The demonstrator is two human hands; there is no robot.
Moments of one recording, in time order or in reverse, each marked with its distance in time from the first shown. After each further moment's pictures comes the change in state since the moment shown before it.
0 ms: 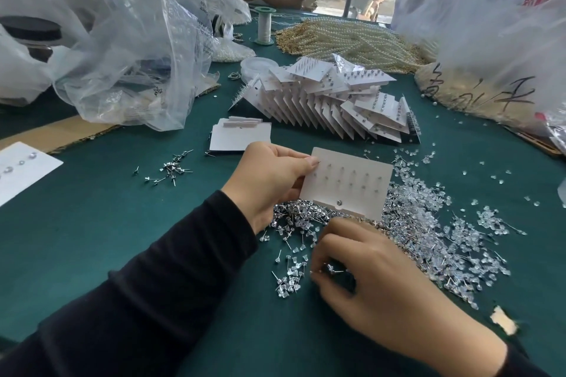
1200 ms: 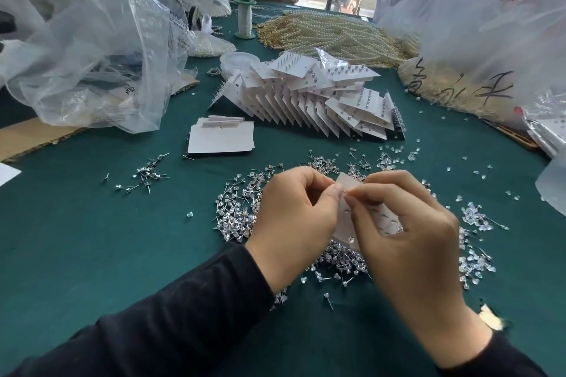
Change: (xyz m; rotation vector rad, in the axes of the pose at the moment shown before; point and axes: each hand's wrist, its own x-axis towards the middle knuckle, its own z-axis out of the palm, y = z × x) left_hand -0.025 -0.025 0.033 0.337 0.019 0.345; right_hand 0.012 0.020 -0.003 -0.010 0.772 0.186
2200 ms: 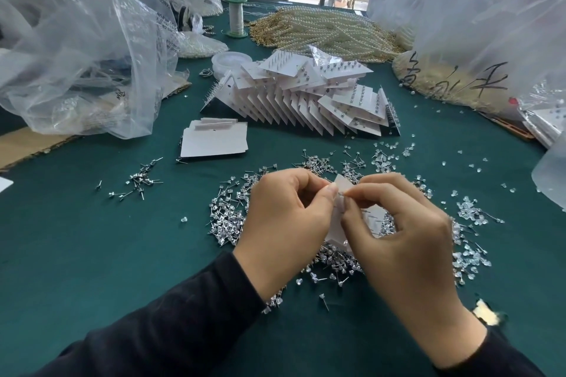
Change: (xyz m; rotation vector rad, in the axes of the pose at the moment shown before) left_hand -0.003 0.006 -0.004 -0.009 -0.018 0.032; right_hand 0.000 0.000 -0.001 0.022 -0.015 0.051
